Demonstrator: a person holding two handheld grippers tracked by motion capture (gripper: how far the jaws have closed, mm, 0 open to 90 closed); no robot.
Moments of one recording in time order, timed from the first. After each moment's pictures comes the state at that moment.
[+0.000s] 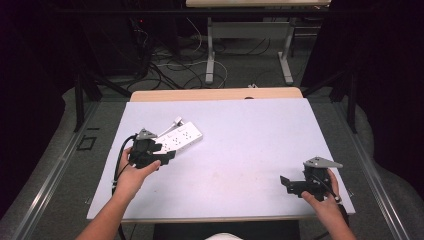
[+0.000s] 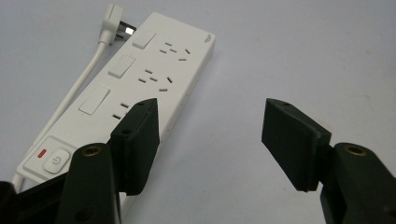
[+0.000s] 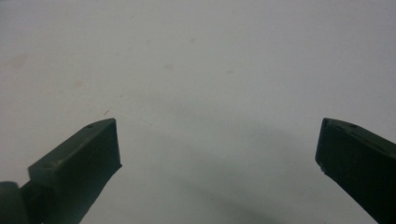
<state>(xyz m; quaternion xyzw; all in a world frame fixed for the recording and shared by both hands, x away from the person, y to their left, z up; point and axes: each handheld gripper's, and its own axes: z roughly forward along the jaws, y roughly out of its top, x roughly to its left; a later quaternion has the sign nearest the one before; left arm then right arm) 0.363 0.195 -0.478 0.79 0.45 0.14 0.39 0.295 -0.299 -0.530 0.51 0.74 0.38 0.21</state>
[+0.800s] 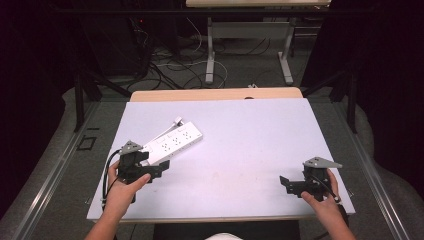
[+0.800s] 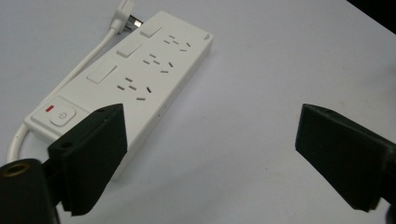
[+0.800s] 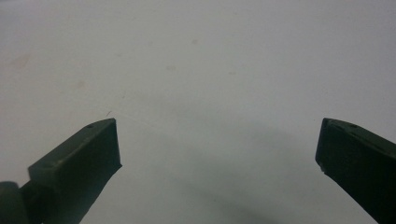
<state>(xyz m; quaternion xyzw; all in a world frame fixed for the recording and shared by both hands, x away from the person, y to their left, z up) 0.325 0.218 -0.488 0.75 0.49 0.13 0.43 0.295 -0.298 -0.530 0.51 0.74 0.38 0.21</state>
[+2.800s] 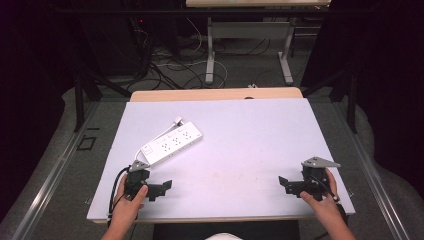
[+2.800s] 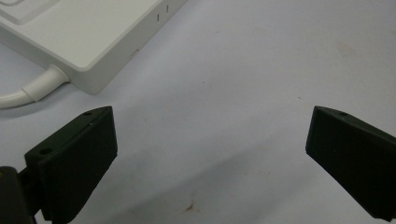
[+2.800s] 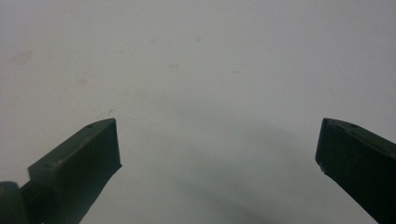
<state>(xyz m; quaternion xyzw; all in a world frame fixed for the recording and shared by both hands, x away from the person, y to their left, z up) 0.310 0.217 -0.546 0.78 0.50 0.11 0.37 0.297 -0.296 -0.532 0.51 0.75 0.38 0.21</state>
